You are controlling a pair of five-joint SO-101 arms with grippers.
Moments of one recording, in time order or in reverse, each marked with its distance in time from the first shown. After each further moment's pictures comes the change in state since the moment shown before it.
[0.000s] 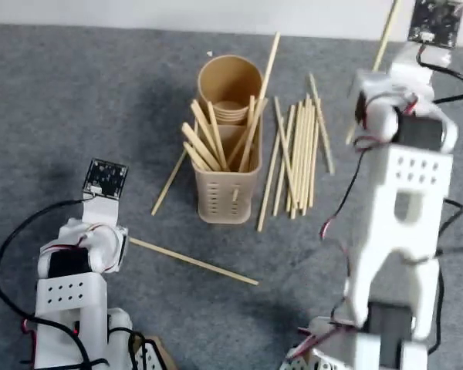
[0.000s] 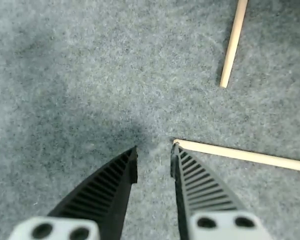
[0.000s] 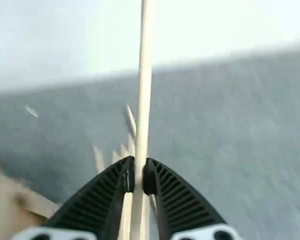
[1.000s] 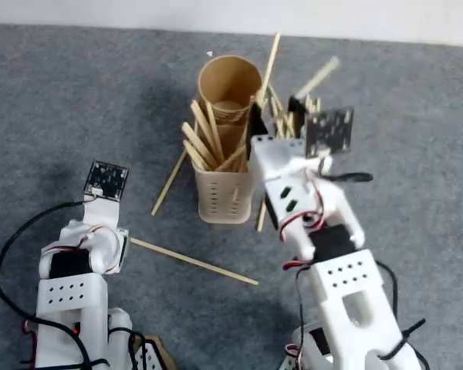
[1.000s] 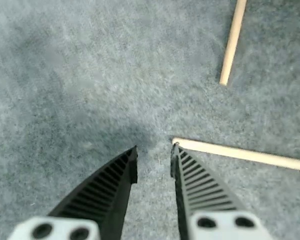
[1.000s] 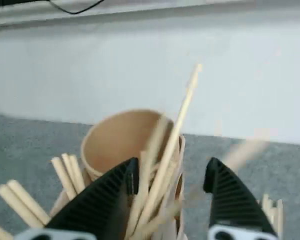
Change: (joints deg) left arm 0.0 -0.1 1.2 -1.1 0.0; right arm -24.1 -34.8 54.6 -42.3 -0.2
